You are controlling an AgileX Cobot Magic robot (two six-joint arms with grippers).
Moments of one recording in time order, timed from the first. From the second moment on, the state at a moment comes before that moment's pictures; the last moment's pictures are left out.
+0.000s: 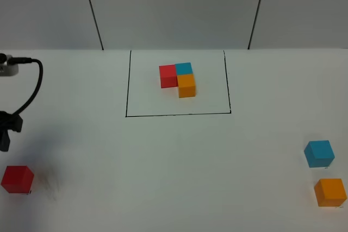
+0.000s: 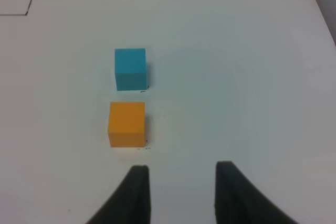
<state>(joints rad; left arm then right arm) -0.01 1.44 -1.03 0.10 0.95 -0.10 -0.01 0.05 -0.50 -0.06 1.07 0.00</state>
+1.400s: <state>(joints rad) 0.04 1.63 -0.81 0.16 0.57 -0.10 -0.01 0.05 -0.50 -0.06 1.07 0.00</state>
